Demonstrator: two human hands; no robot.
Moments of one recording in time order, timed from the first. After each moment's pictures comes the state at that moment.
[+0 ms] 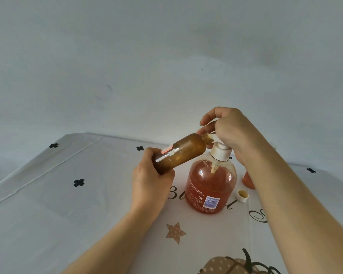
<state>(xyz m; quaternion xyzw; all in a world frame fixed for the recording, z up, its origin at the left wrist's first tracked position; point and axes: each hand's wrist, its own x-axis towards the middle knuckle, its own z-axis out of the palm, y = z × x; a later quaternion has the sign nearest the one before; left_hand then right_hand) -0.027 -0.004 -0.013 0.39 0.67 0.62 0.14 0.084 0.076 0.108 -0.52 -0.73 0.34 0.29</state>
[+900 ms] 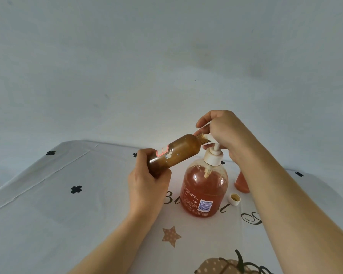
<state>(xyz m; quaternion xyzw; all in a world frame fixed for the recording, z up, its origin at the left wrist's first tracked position) -0.022 -0.009 -0.008 0.38 0.63 0.67 0.10 0.087 0.067 0.122 -0.54 -0.71 0.34 0.30</state>
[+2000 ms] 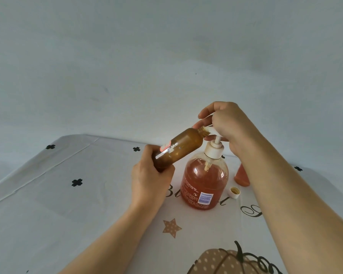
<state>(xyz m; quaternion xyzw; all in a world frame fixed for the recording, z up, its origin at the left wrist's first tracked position) -0.022 -0.008 -0.008 0.41 0.65 0.63 0.10 0.085 0.067 0.122 -0.53 -0.70 0.35 0.34</state>
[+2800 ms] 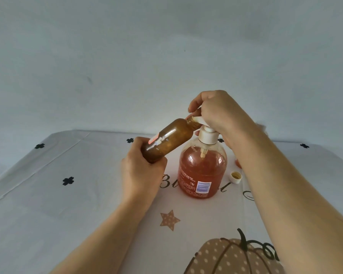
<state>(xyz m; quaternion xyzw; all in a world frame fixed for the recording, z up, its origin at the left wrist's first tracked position) -0.023 -0.004 -0.009 0.40 0.68 0.60 0.10 0.088 0.065 0.114 -0.52 -0.74 0.33 0.27</state>
